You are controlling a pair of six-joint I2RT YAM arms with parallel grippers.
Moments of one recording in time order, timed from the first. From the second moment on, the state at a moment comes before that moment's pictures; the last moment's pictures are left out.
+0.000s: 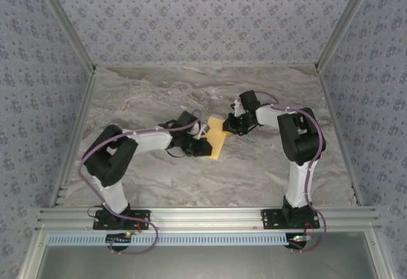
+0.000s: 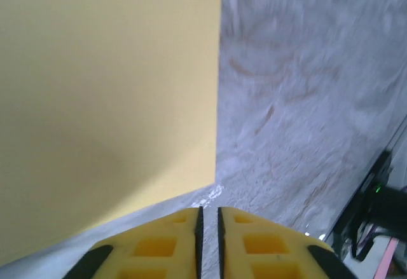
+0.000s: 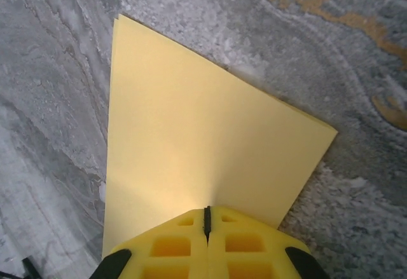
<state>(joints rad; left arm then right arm) -0.68 1.76 0.97 -0.22 0.57 -0.62 0.34 1.98 1.18 -0.34 -0.58 0.48</state>
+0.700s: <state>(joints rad) -0.35 1.64 0.94 -0.36 0.24 -0.75 0.67 1.99 1.32 -0.48 -0.30 0.48</state>
